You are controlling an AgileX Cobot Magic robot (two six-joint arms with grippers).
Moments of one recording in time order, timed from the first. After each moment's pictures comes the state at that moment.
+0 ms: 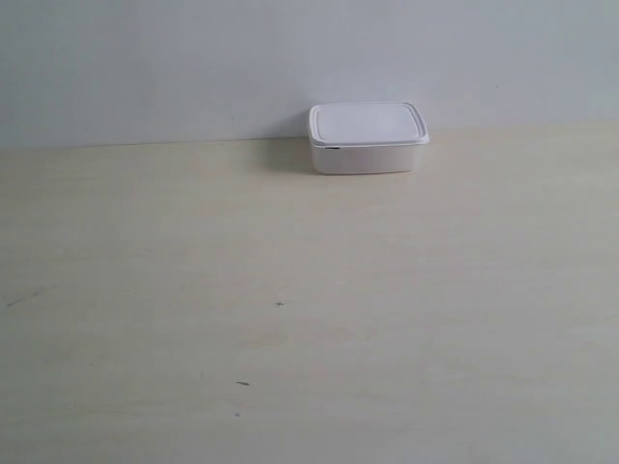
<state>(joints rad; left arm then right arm) 0.44 0.00 0.00 0.20 0.32 -0.34 -0.01 0.00 -0.18 0.33 0.25 -0.19</state>
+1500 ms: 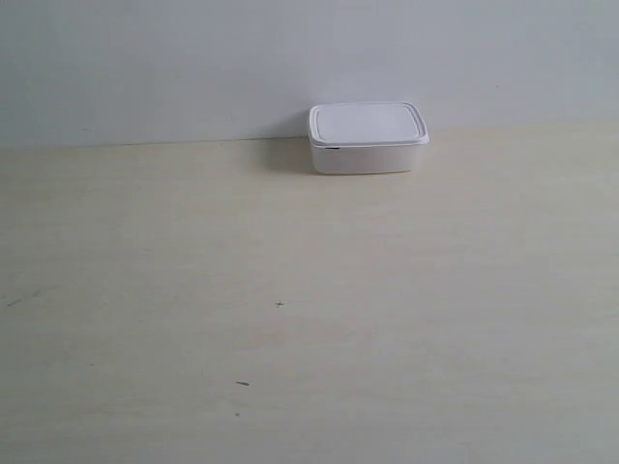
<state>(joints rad) 0.44 0.00 0.00 0.20 0.32 -0.34 -0.01 0.00 0.00 -0.08 0.29 0.12</state>
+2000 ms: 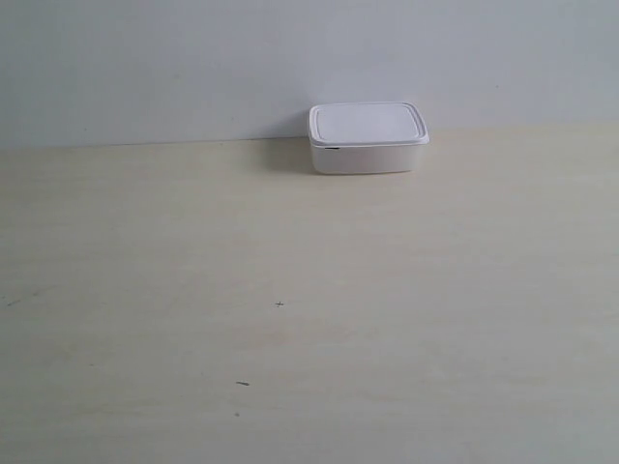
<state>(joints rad) 0.44 0.00 0.00 0.20 0.32 -0.34 -0.01 0.00 0.00 -0.08 0.29 0.12</state>
